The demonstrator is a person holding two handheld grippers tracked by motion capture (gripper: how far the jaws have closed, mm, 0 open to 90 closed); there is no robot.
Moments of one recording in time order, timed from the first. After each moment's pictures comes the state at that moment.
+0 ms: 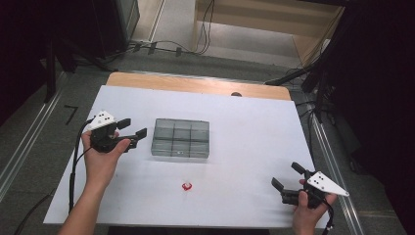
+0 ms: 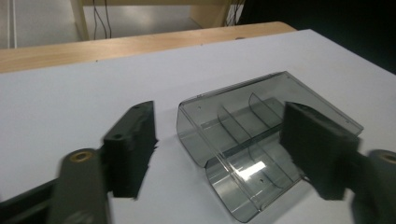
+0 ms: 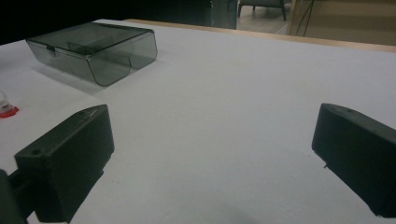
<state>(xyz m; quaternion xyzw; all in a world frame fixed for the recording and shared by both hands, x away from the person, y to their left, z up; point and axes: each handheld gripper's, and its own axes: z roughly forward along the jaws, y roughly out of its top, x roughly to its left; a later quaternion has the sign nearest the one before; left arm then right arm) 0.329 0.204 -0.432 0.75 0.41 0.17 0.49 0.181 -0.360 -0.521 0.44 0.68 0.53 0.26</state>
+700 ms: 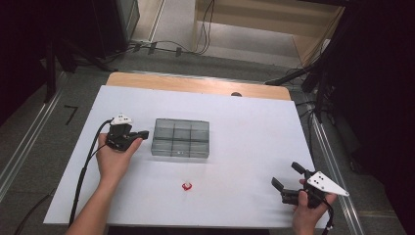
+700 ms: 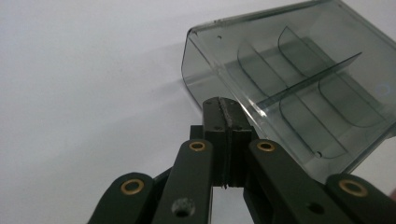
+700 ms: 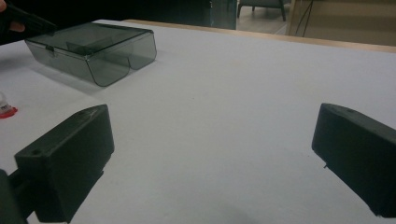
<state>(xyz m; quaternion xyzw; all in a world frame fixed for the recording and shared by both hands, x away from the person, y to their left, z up) 0.359 0.186 -0.477 0.79 0.44 0.11 0.40 0.181 -0.360 -0.521 0.44 0.68 0.53 0.26</state>
